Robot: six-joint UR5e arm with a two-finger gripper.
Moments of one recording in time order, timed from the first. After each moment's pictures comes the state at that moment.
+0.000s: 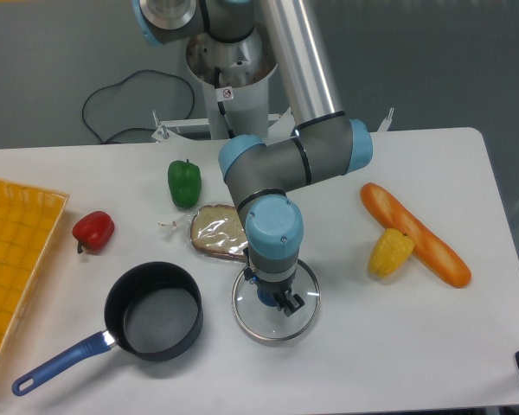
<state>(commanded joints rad) 2.39 -2.12 -1.55 -1.07 1.57 1.27</state>
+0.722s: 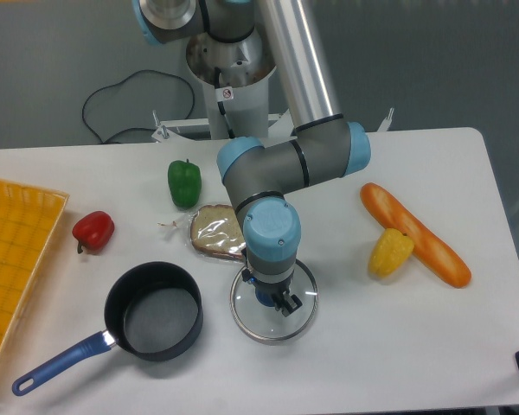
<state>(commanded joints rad) 2.39 -2.13 -1.55 -1.07 1.57 1.27</state>
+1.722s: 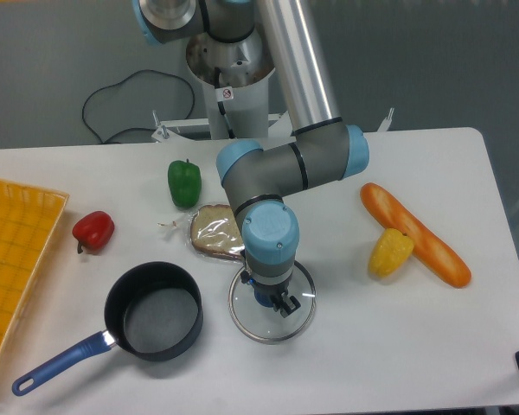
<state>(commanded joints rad) 2.38 -2.14 -1.55 -1.07 1.57 1.27</state>
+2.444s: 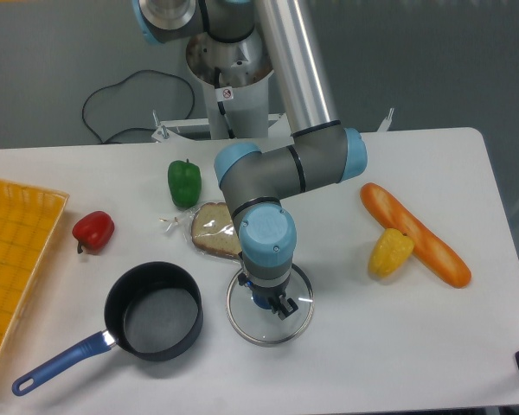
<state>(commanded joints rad) 2.38 -2.14 -1.53 -1.06 1.57 1.27</state>
